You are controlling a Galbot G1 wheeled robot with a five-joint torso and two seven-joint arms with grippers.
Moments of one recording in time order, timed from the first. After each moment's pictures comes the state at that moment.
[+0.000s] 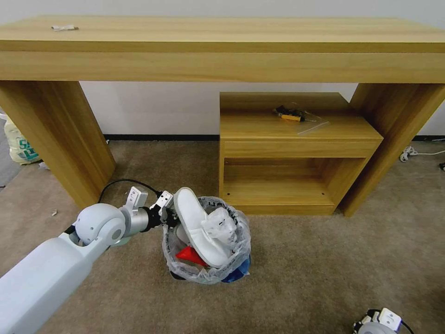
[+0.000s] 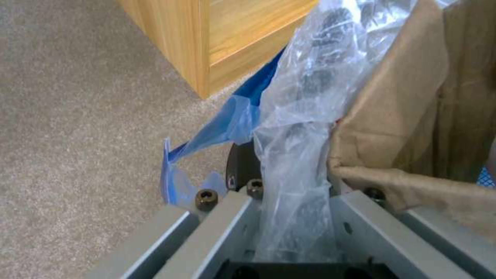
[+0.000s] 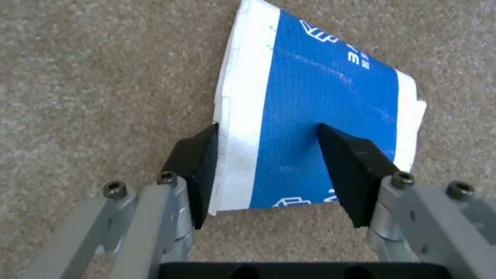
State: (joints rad) left arm 0.84 -0.70 -0.08 -1.89 -0.82 0.74 0.25; right arm -1.58 1.12 0.57 1.61 1.12 -0.43 0.86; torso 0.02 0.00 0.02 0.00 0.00
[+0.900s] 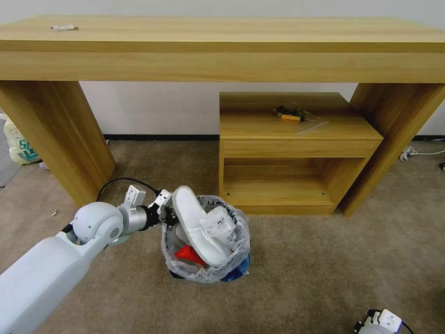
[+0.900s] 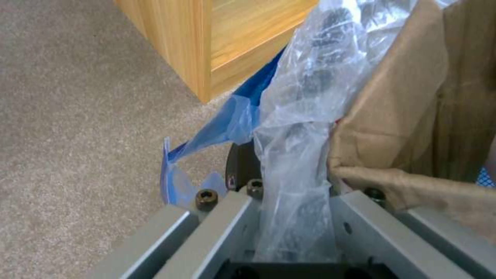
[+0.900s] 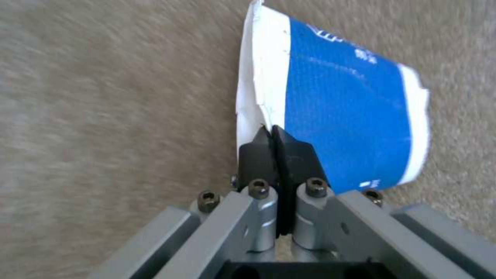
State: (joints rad) left arm 0.84 -0.70 -0.10 -1.88 -0.82 0.74 0.28; right arm -1.59 1.14 0.58 1.65 1.08 -0.40 0.84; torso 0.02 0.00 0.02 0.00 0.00
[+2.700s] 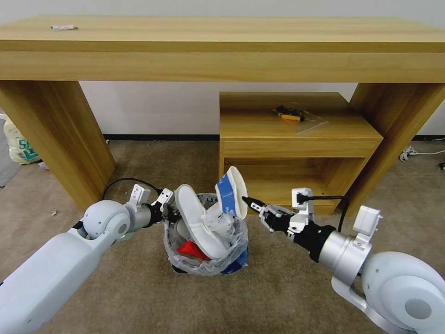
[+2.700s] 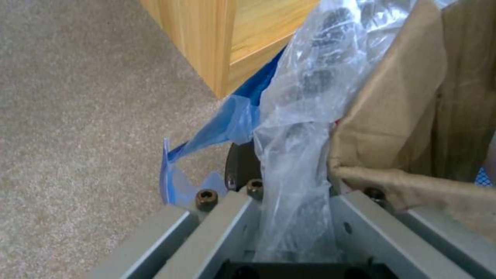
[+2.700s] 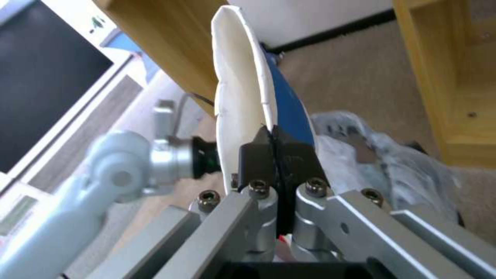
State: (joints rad) left arm 0.78 -0.75 -0.05 -1.80 -0.80 0.74 0.24; right arm -1.26 0.83 0.39 2.49 1.48 -0.54 0.34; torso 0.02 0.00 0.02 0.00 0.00
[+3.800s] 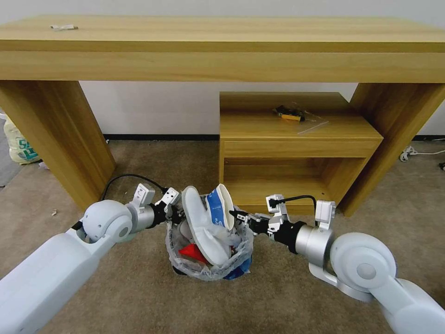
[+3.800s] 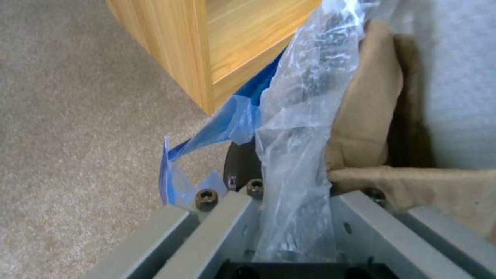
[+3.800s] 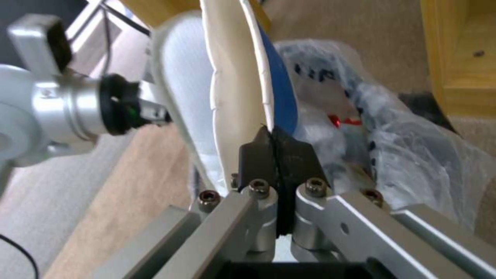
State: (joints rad) left arm 0.79 -0.73 -0.03 -1.90 -0.75 0.74 0.24; right arm -1.06 0.82 0.16 2.28 1.47 -0.63 0.33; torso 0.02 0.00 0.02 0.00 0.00
